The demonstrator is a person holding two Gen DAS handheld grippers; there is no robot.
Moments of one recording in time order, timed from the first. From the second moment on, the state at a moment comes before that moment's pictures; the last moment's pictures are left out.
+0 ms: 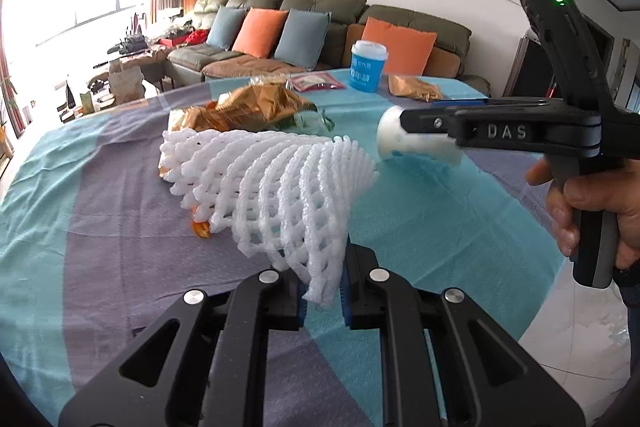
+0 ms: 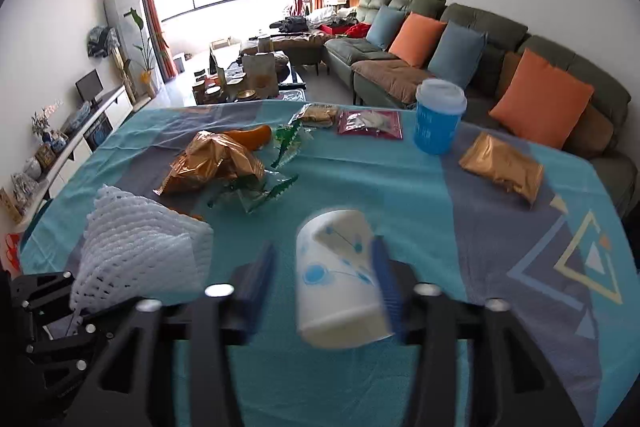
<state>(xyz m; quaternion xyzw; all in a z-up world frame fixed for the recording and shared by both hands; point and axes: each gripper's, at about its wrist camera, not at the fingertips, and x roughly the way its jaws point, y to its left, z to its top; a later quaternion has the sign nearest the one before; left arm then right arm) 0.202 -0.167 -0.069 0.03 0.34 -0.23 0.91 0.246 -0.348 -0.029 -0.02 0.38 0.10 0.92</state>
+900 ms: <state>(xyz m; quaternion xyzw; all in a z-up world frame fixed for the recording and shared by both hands) 0.185 -0.131 -0.052 -0.01 0.31 -0.20 0.93 0.244 -0.301 -0.074 -0.28 0.43 0.03 0.86</state>
